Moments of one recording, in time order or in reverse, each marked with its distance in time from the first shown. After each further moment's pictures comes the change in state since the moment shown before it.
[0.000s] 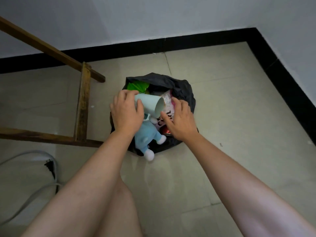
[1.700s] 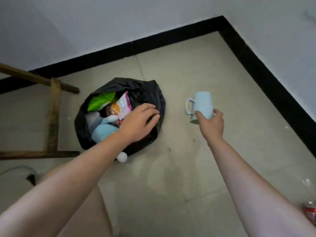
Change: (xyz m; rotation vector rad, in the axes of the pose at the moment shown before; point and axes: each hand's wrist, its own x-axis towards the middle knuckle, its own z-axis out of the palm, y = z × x) left_hand -0.025 0.129 0.080 -0.081 -0.387 0.572; right_hand -0.042 0.185 -0.110 0.573 0.276 0.840
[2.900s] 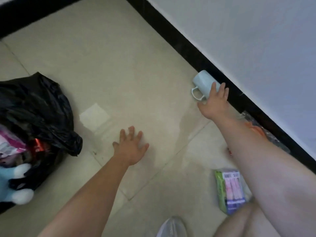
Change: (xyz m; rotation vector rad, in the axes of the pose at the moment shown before) left_hand 0.015 0.136 0.252 0.234 -0.948 -0.226; right_hand 0.148 0.169 -0.222 -0.828 0.113 0.060
